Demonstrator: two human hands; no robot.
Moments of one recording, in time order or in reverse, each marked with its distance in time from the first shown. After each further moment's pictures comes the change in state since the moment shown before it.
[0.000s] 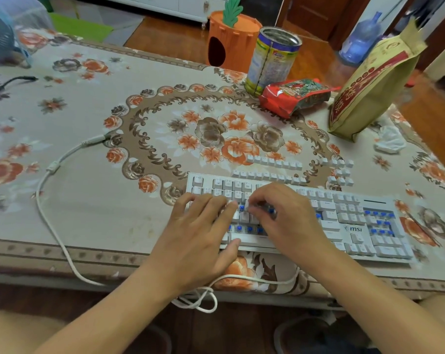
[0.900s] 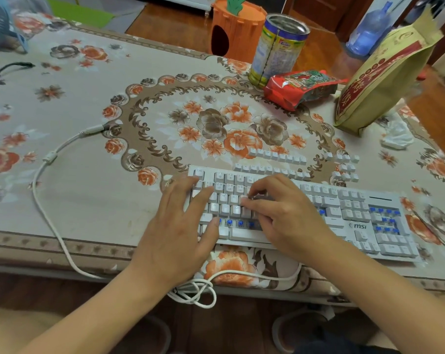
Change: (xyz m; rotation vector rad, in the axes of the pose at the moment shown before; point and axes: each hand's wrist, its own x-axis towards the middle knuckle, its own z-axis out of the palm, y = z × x) left_hand -0.012 -0.009 0.000 -0.333 0.063 -0.313; right_hand 0.002 0.005 -0.001 -0.194 -0.098 -0.213
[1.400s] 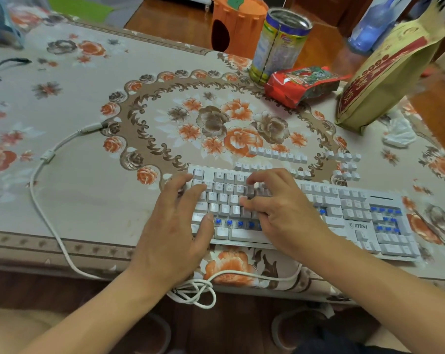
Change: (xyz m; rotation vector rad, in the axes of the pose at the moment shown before) left_hand -0.002 0.000 0.001 -0.178 0.032 -0.107; right_hand 0.007 -0.001 0.005 0.046 -0.083 0.132
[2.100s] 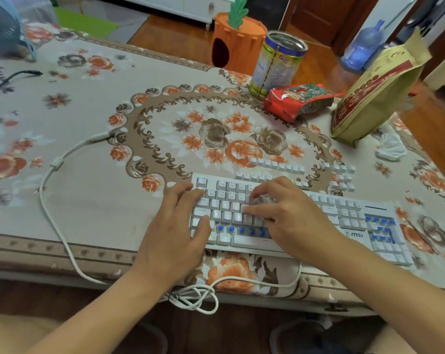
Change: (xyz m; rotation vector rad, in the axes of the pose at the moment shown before) left_hand 0.005 0.000 -0.006 -0.067 0.017 -0.058; right_hand 0.000 -0.005 -0.027 -0.079 -0.101 -0.042
